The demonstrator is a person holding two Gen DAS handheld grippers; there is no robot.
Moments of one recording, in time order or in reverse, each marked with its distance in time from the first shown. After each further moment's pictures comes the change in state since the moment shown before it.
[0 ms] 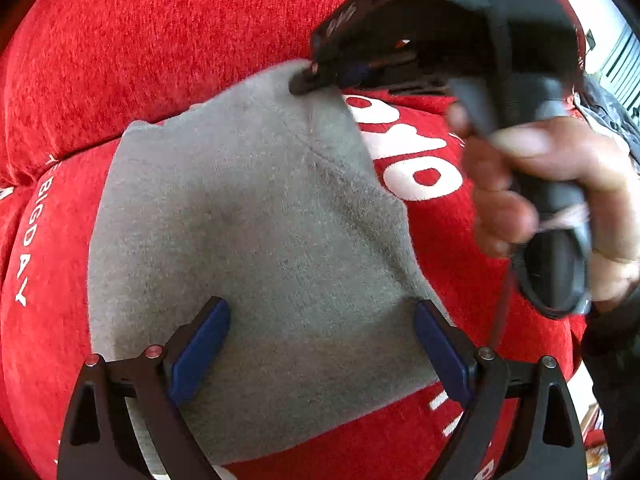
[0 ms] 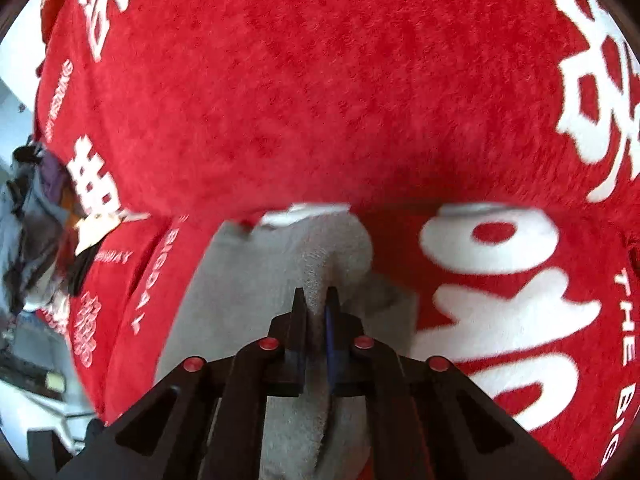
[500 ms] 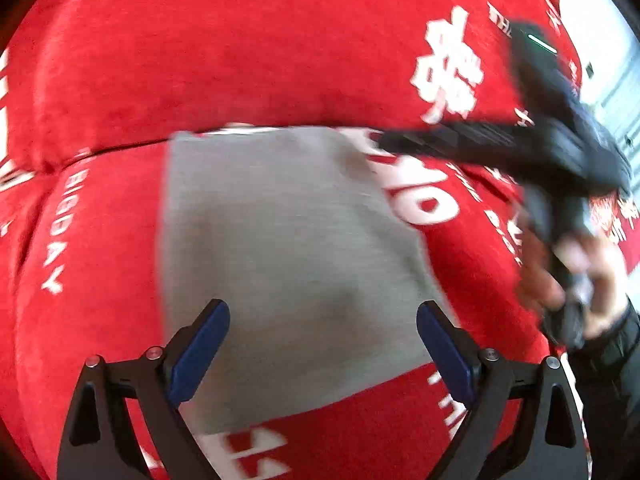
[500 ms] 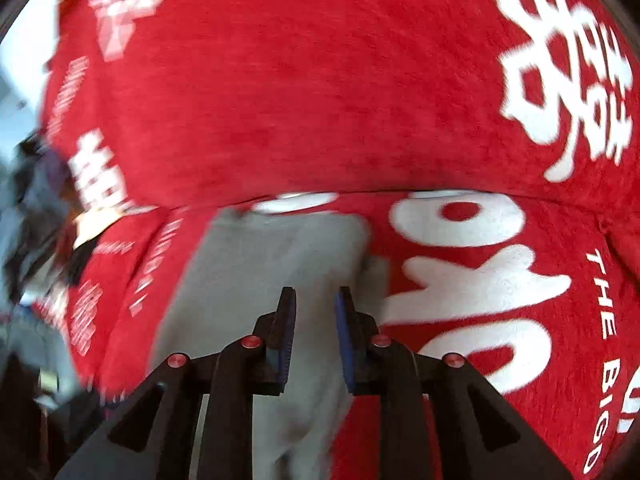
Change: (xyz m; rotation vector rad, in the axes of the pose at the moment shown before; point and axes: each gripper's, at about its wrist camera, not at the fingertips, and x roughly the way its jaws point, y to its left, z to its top) left arm -0.061 0.060 -0.009 -0.093 -0.062 -0.031; right arm -0.048 0.005 -0.033 -0.052 -0.024 0.034
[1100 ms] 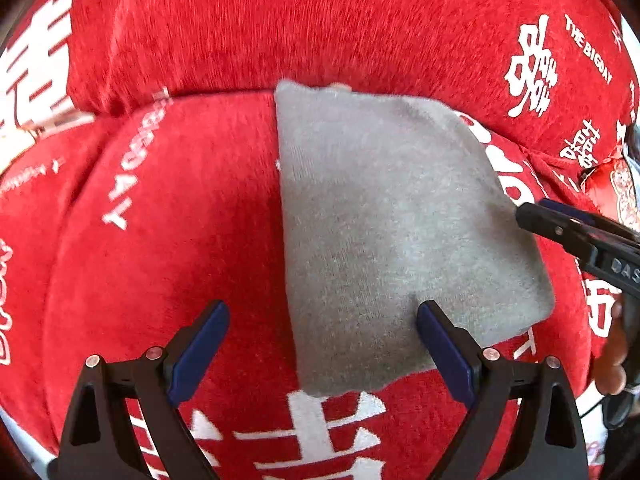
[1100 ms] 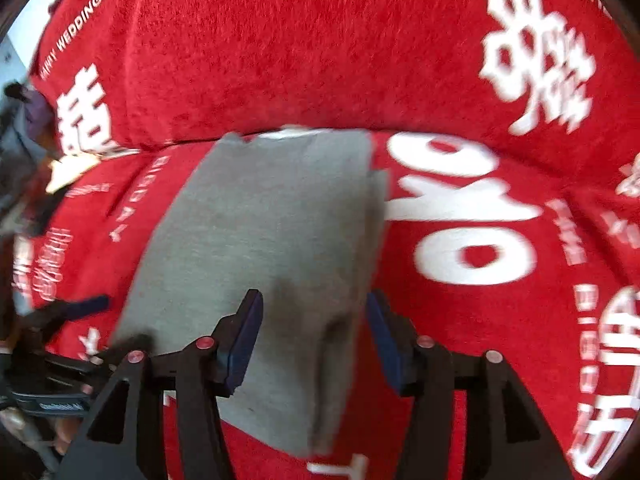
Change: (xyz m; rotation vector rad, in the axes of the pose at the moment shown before) left arm 0.002 0.049 -0.029 -0.096 0.049 0.173; right arm -0.017 0.048 -0.070 -0.068 0.048 -0.246
